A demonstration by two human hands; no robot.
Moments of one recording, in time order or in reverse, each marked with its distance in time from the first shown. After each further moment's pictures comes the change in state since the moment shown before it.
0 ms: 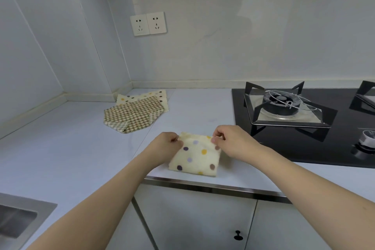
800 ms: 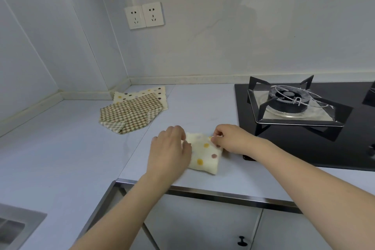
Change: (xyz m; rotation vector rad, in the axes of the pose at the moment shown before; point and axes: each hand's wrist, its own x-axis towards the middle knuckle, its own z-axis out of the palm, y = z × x) left_hand -0.009 0.009 0.033 0.385 0.465 0.316; right_hand 0.045 0.025 0.011 0.020 -0.156 0.054
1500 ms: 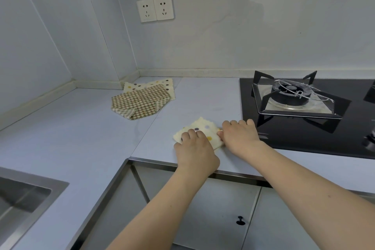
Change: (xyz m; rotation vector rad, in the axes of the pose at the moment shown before) left_hand -0.034 0.061 0.010 0.317 -0.308 -0.176; right_hand -0.036 -0.012 0.026 -0.725 0.191 0.043
